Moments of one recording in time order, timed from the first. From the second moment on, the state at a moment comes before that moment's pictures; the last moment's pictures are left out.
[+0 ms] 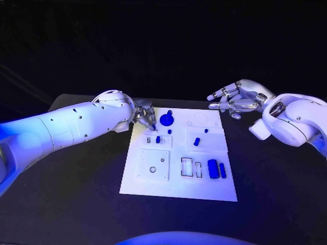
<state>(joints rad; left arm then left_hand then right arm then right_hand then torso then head) 1.28 -0.56 -0.08 1.05 -1.32 0.08 -0.14 1.47 -0.07 0.21 -0.03 0.05 0.97 0.11 0.21 0.24 1.08 0.02 1.12 0.93 1.47 -0.04 1.56 1.31 0.09 1.39 0.07 1.23 1.23 1.32 -0.87 -0.04 1.48 -0.74 -0.16 0.13 1.31 -0.02 0.09 0.03 0.19 0.95 0.15 0.12 0.07 1.10 0.06 0.72 0.77 1.47 -0.02 1.27 1.17 0.12 1.19 0.09 1.21 0.84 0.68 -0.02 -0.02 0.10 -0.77</state>
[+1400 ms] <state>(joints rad) 1.27 -0.57 -0.08 1.07 -1.39 0.01 -0.15 1.43 -0.08 0.24 -0.05 0.04 1.10 0.07 0.29 0.27 1.20 0.00 1.25 1.07 1.47 -0.05 1.57 1.31 0.08 1.43 0.05 1.32 1.31 1.32 -0.87 -0.04 1.48 -0.74 -0.16 0.13 1.30 -0.01 0.09 0.03 0.19 0.95 0.15 0.12 0.07 1.10 0.06 0.72 0.77 1.47 -0.02 1.27 1.17 0.12 1.19 0.09 1.20 0.84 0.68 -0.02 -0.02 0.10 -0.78</state>
